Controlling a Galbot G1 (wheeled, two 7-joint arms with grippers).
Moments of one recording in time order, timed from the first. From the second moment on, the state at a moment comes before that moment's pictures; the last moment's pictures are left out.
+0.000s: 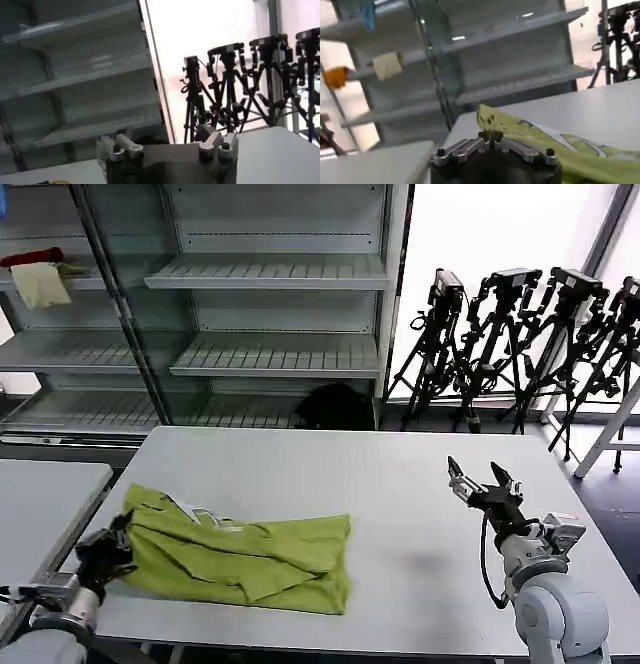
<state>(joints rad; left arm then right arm) 1.50 -1.13 -0.86 -2.08 -0.25 0.35 0.05 -1.22 1.33 0.69 2.20 0.54 -0.58 0.10</state>
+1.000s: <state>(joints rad) 1.37 -1.32 -0.26 -2.22 -0.25 0.55 -0.10 -1.28 1.33 0.73 2.19 0.49 -0.57 0.05</state>
